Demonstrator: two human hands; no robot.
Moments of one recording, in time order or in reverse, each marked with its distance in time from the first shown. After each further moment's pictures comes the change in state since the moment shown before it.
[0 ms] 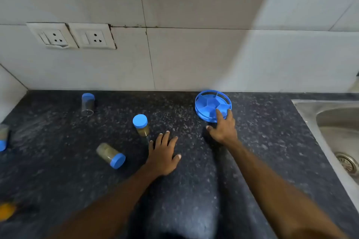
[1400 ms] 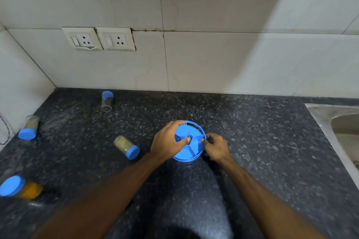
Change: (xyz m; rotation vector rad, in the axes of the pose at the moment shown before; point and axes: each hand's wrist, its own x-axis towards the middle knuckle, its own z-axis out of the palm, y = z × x) left_hand -0.026 0.005 -0.051 -0.425 0.471 0.066; right_hand -0.063 -0.020 0.056 0.386 -0.071 -0.008
